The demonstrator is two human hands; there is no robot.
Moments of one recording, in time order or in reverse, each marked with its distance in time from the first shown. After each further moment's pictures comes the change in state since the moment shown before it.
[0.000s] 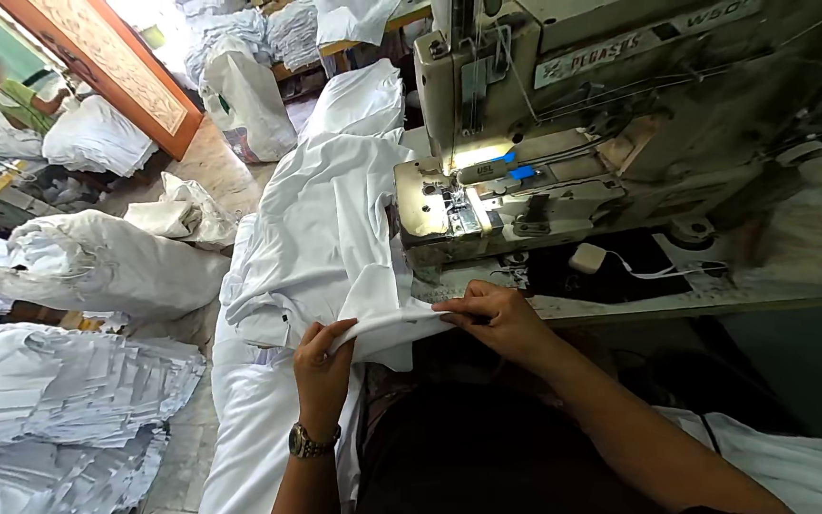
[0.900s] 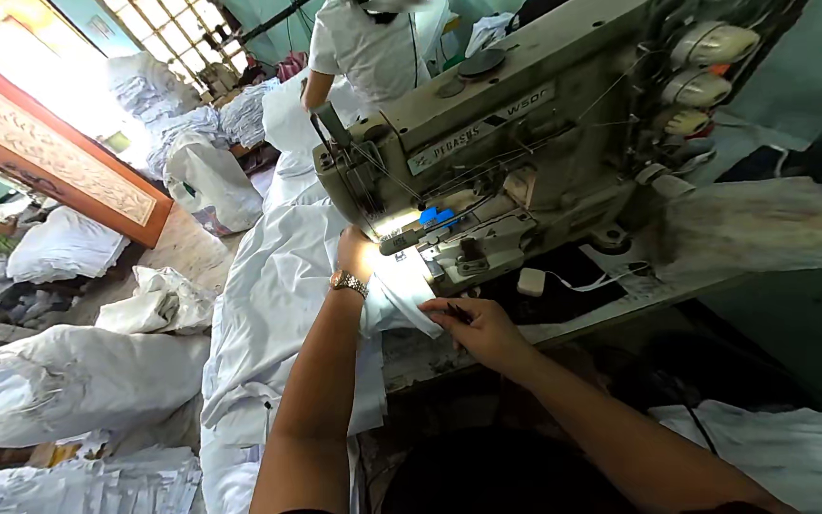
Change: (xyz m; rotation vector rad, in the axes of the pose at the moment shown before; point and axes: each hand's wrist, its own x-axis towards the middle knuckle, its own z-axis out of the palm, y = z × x) left_hand 0.228 0.040 0.183 0.192 -0.471 -0.024; right_hand 0.020 0.001 -0.036 0.380 0.183 0.307
